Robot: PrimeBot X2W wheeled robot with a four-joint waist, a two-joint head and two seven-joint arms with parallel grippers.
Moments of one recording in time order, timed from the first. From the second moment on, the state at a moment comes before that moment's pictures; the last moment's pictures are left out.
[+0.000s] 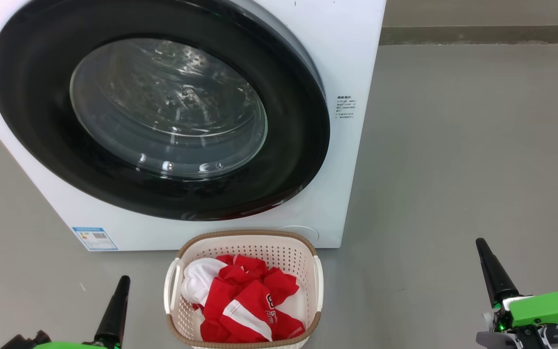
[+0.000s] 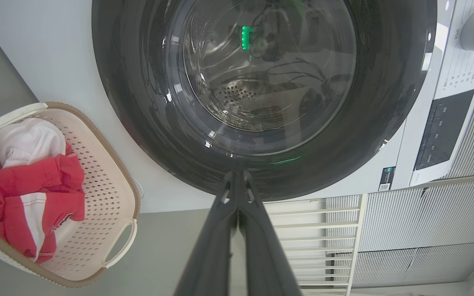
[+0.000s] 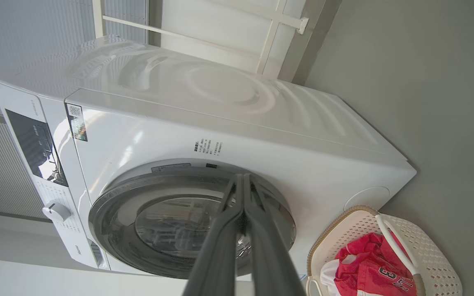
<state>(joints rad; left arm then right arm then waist) -0.05 0.05 0.06 0.28 -1.47 -0.12 0.07 -0.03 -0.04 -0.10 0.27 1.49 0.13 0.05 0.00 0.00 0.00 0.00</state>
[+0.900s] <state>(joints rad) -0.07 0.04 0.08 0.27 -1.60 -0.12 0.11 -0.06 -0.05 -0.12 0.27 1.62 0.13 0.10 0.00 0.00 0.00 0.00</state>
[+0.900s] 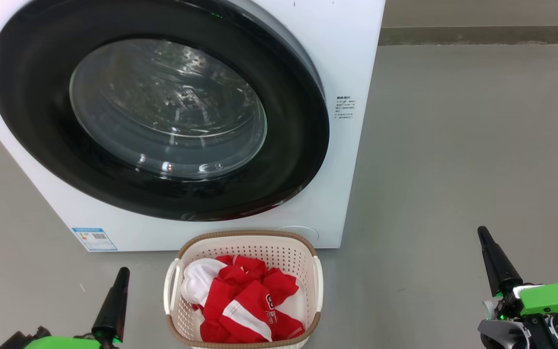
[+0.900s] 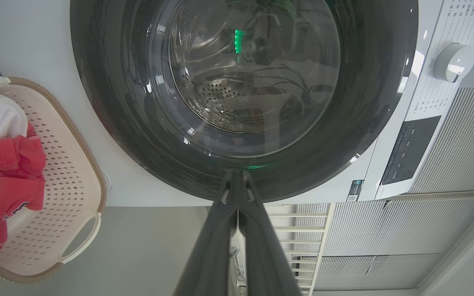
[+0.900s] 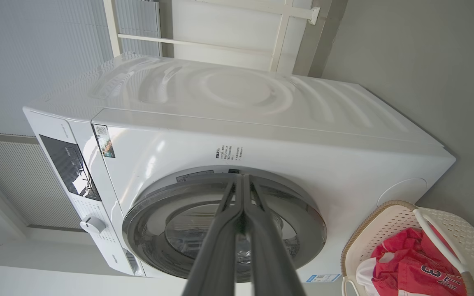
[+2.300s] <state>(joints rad) -0.07 0.04 0.08 0.27 -1.60 -0.12 0.11 -0.06 -0.05 -0.12 0.27 1.62 0.13 0.10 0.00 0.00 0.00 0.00</state>
